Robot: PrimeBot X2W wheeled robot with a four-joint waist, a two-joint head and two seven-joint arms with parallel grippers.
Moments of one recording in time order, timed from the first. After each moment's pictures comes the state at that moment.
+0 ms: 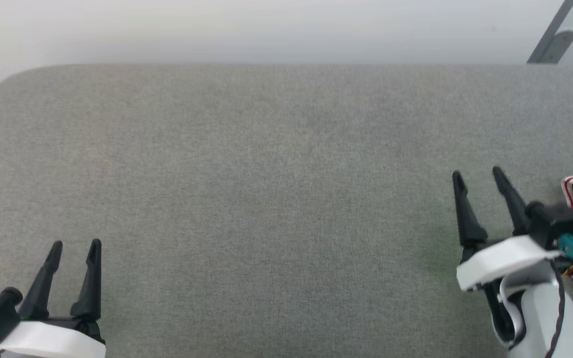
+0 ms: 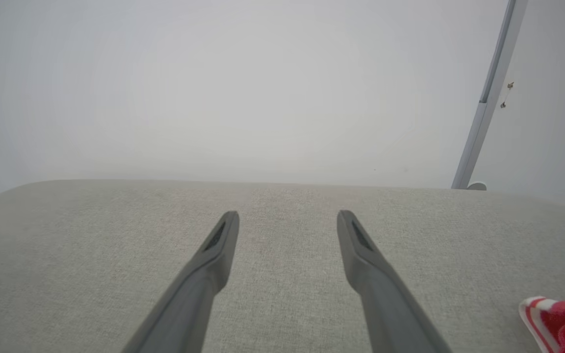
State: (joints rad) left arm 0.02 0.40 -0.05 0.14 -0.56 -0.13 -0.26; right arm -0.27 -0.12 -0.01 0.31 0.19 0.13 -0.18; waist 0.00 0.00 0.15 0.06
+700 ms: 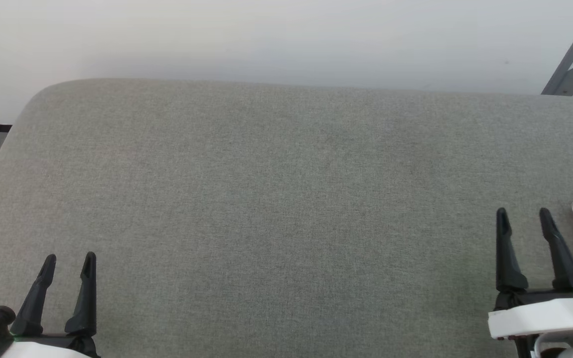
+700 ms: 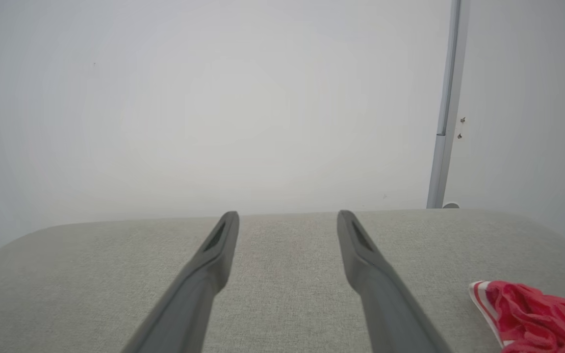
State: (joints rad) left arm 0.11 0.37 0.00 0.07 -0.54 -0.13 -0.26; right arm 0.01 -0.05 -0.12 0.02 0.20 0.13 -0.23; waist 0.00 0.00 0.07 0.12
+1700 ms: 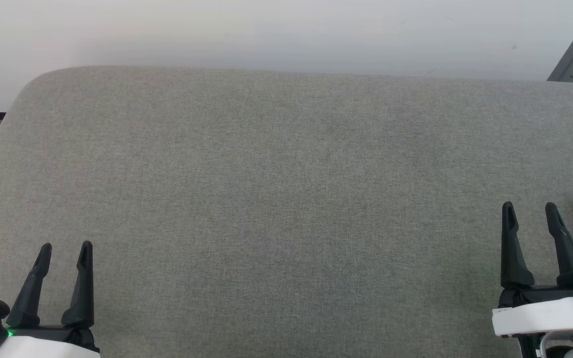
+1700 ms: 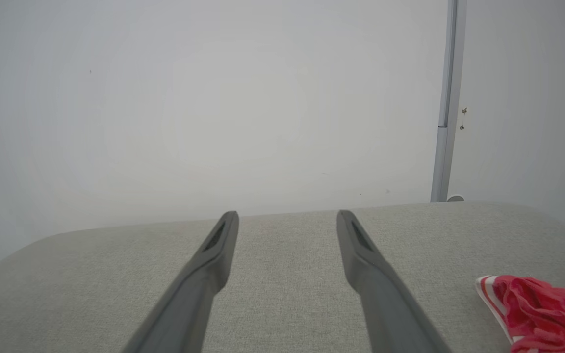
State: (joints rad) left arm 0.10 0.36 0.02 0.02 -0.53 -0.13 -0.26; right arm 0.03 -0.05 -0.12 -0.06 0.25 0.13 -0.20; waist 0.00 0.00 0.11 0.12
